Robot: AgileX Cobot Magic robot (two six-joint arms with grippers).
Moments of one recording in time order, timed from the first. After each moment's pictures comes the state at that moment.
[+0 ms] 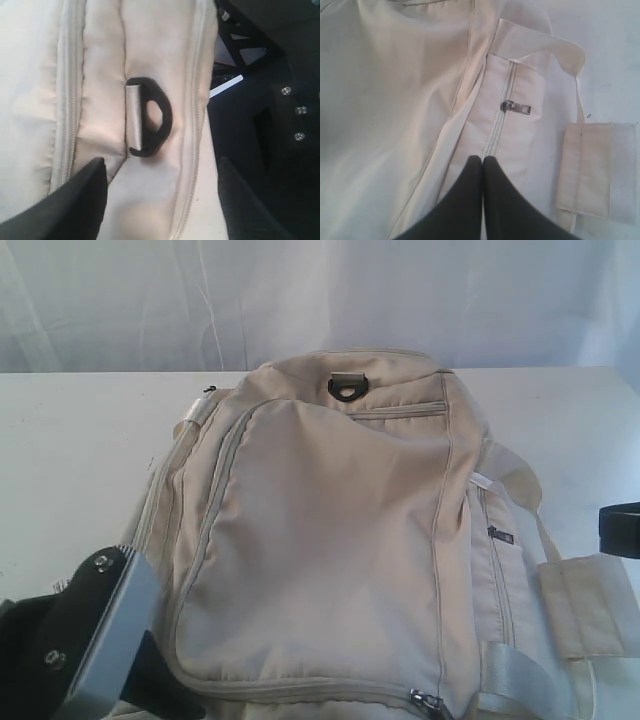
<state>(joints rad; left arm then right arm) -0.55 1.04 -0.54 -0.83 0.85 1.49 -0.01 0.71 -0.59 0.36 0.69 -0.12</state>
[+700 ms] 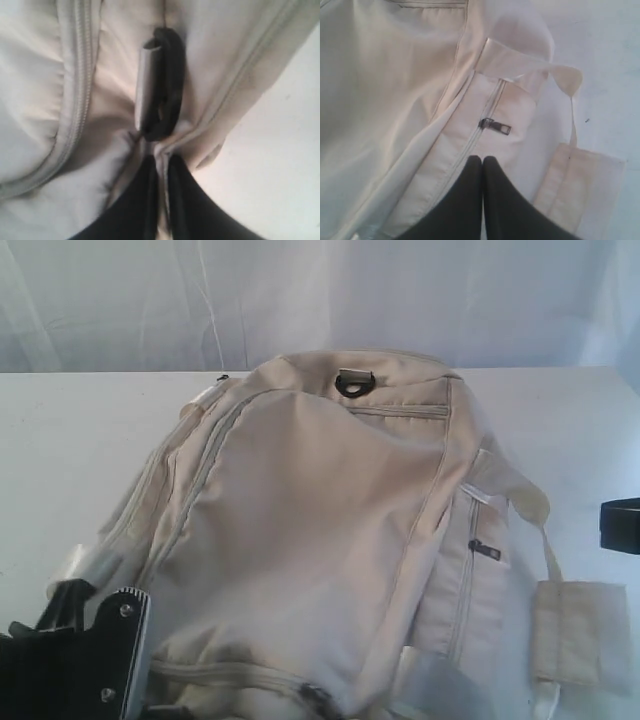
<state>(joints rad) -0.63 1.11 -0.45 -0.21 0.58 0.99 -0.01 0.71 -0.58 0.36 0.67 -0.12</state>
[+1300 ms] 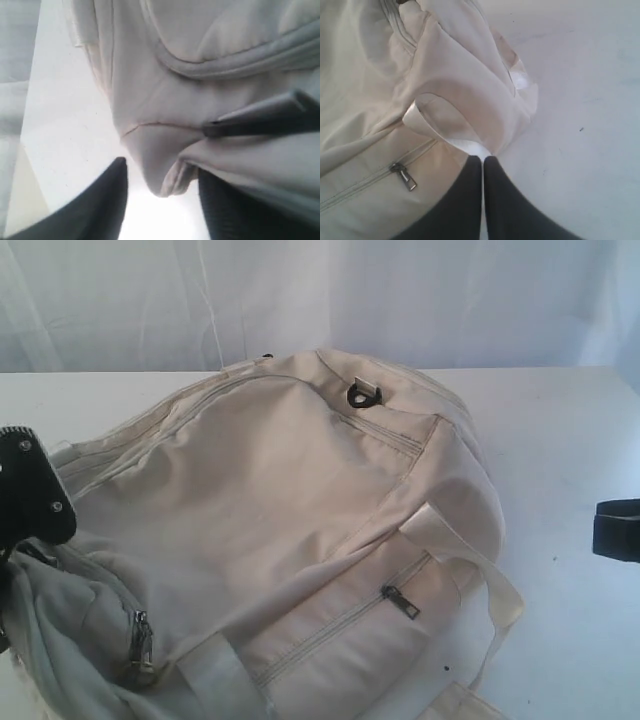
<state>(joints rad) -0.63 1.12 -0.55 0.97 0.92 -0.35 -0.01 0.72 -0.54 0.37 0.60 -0.17</state>
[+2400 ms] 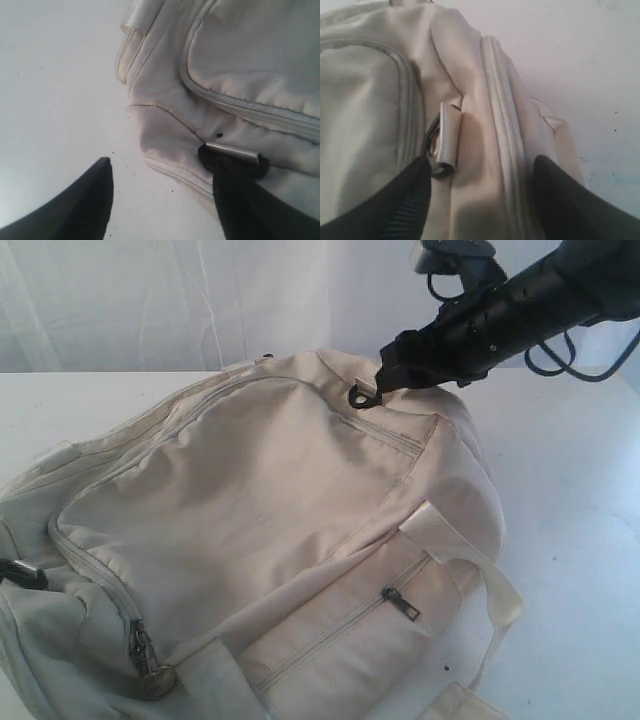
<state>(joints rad) -0.63 0.88 -0.71 0.62 1.03 -0.60 0.06 1.82 -1.44 0.68 0.68 -0.68</state>
